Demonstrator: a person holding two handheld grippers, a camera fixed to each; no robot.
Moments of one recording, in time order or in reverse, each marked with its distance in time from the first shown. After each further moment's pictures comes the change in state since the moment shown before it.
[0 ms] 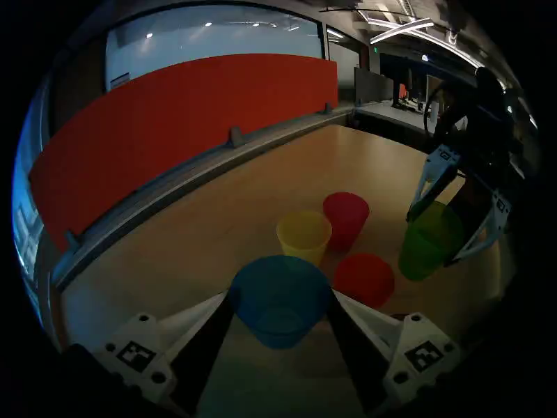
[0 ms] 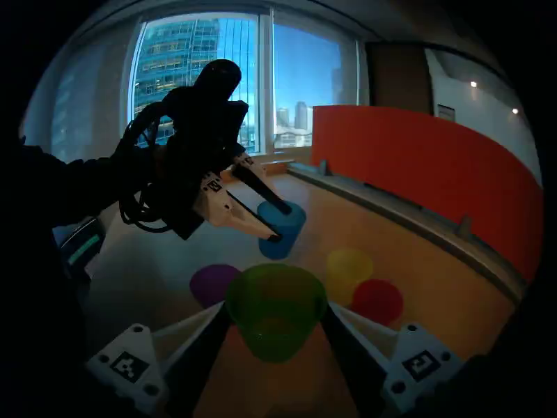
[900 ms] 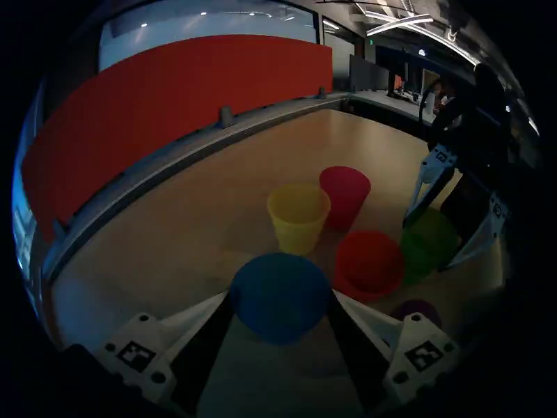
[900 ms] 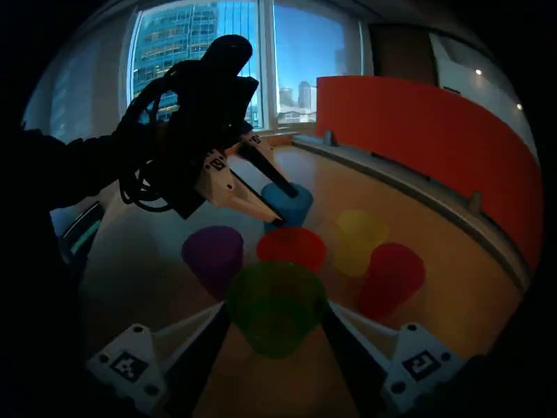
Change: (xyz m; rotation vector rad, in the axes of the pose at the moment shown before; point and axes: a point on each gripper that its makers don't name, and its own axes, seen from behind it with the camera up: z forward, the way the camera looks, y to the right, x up) left arm -0.033 0.007 0.027 -0.047 -0.054 -0.005; right arm -0.049 -0.003 0.015 0.024 -0.105 0.012
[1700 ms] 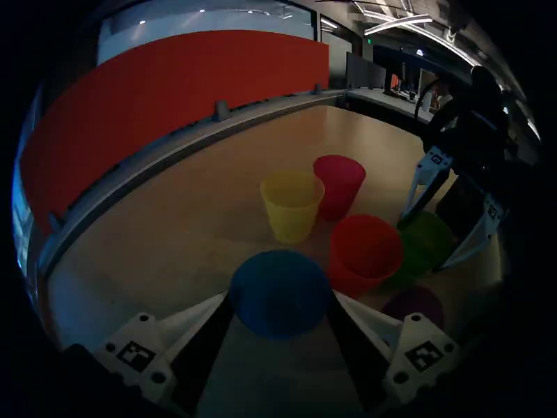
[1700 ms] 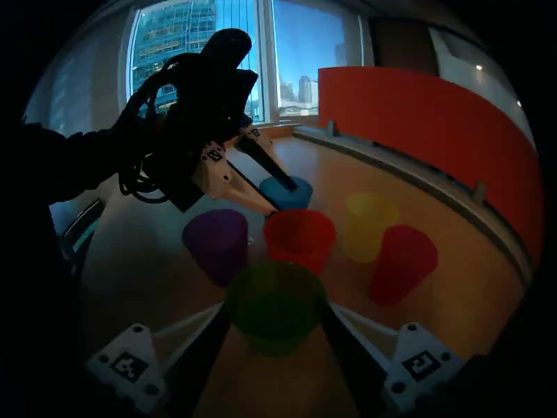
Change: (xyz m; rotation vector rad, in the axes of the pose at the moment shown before) left arm -0.017 0.006 0.002 -0.025 -0.008 -0.007; right arm -0.019 -0.009 0.007 0.009 -0.024 0.007
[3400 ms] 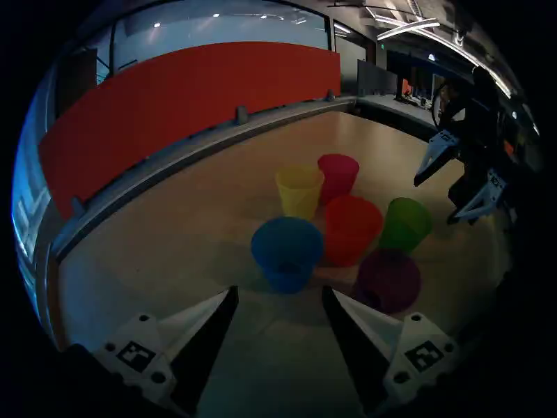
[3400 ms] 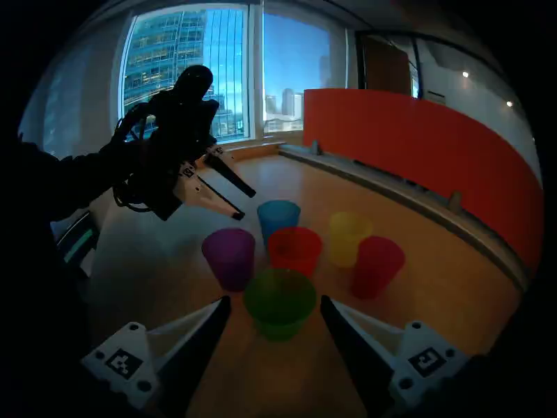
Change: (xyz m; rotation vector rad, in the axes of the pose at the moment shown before) left arm -0.024 -0.001 -0.069 0.087 0.026 -0.029; right arm 0.021 -0.012 -0.056 -0.102 0.077 0.017
